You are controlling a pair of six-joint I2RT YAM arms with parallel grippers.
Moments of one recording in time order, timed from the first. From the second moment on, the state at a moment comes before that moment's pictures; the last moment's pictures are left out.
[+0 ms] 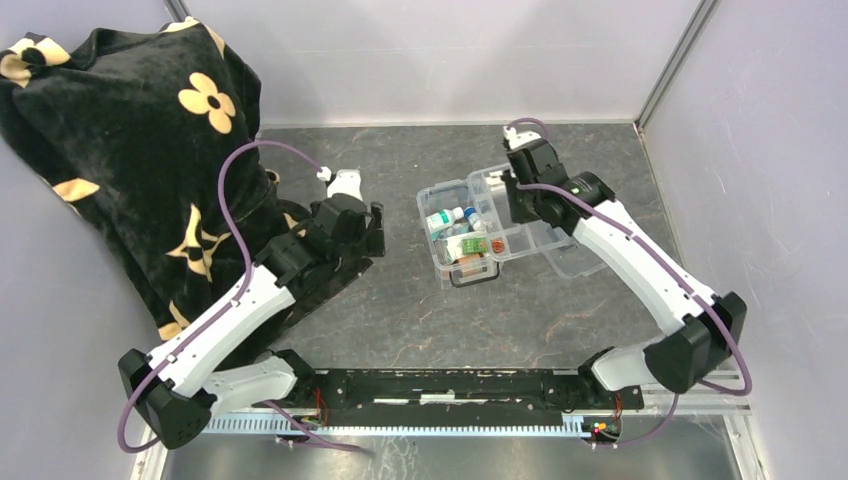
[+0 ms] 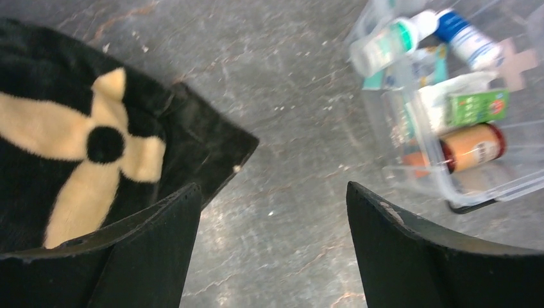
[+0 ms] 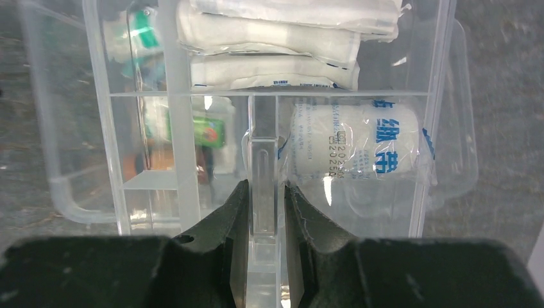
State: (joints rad) left arm -0.70 1.07 1.08 -0.71 -0.45 -0.45; right arm 0.54 1.37 1.37 -0.87 0.27 0.23
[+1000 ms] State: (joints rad) left arm -0.70 0.80 0.83 -0.70 -0.55 -0.45; right arm 0.76 1.74 1.60 -0.81 0.37 0.37
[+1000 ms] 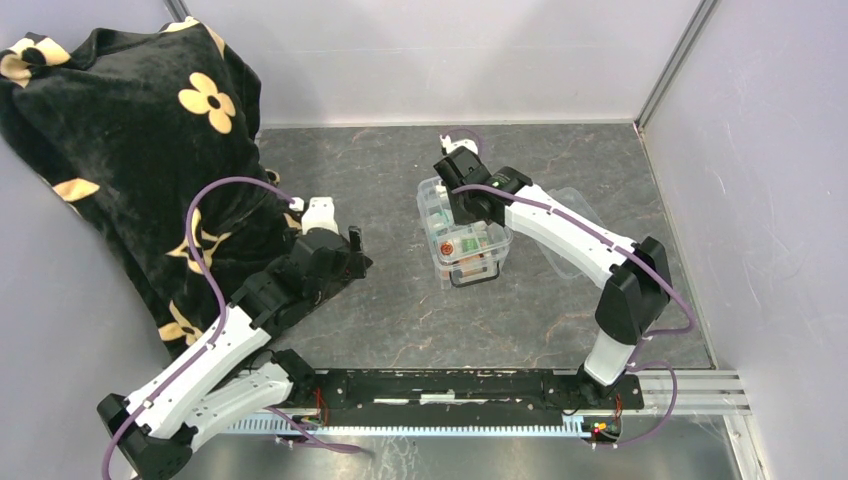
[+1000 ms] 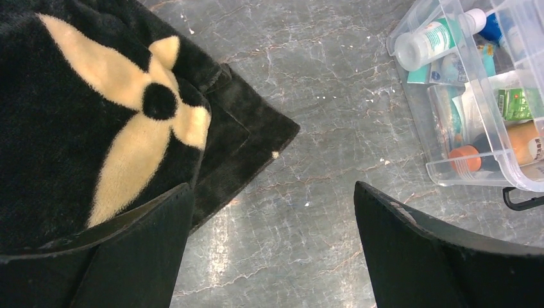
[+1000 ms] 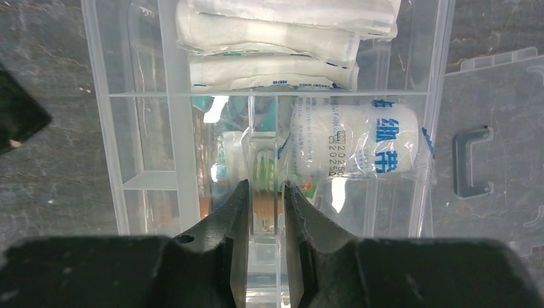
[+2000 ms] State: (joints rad) left arm -0.70 0.80 0.83 -0.68 -0.55 -0.45; right arm 0.74 1.77 1.47 -0.68 0.32 0.38
